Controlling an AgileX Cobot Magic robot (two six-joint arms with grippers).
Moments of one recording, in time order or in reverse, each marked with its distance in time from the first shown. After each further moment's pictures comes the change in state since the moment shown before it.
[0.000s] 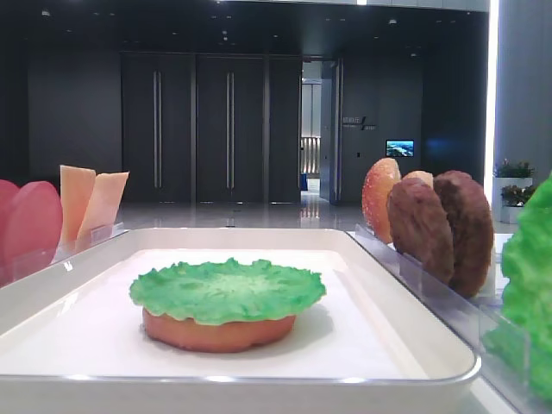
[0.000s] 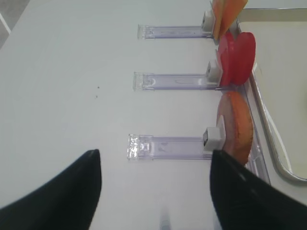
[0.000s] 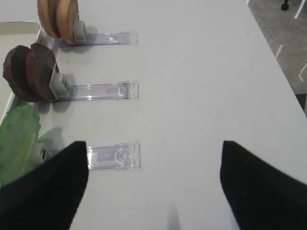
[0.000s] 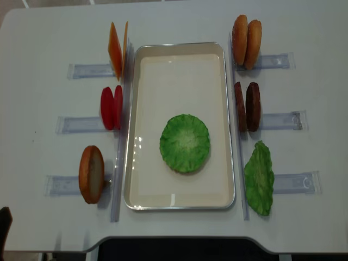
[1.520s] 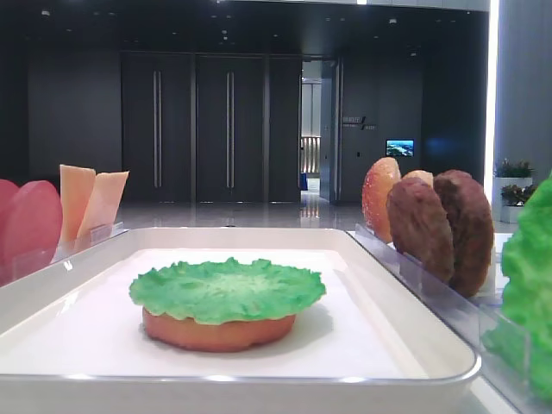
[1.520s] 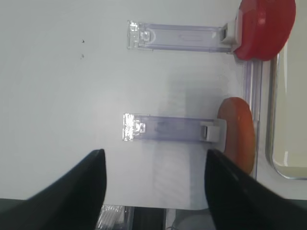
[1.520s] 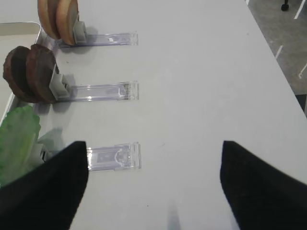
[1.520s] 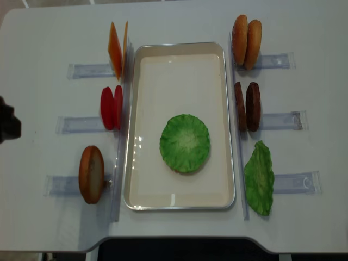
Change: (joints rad) left arm 0.000 1.027 -0.508 0.000 0.102 -0.049; right arm 0.000 0.000 0.000 0.000 -0.003 0.000
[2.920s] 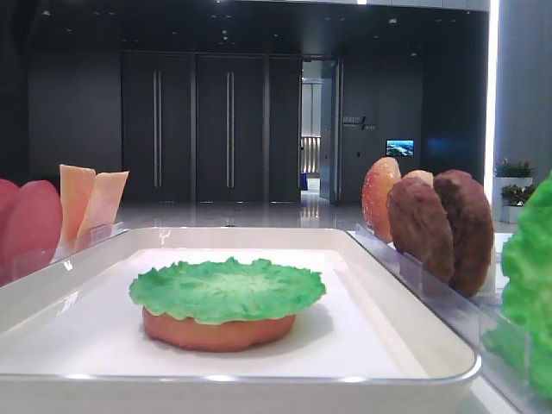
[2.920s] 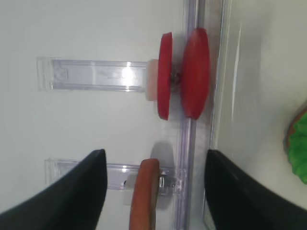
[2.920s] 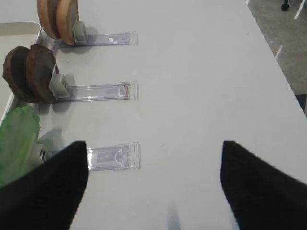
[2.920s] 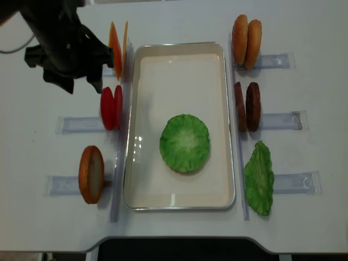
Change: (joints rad) left arm -0.456 0.574 -0.328 0.164 0.006 -0.468; right arm 0.000 0.000 0.000 0.000 0.000 0.000
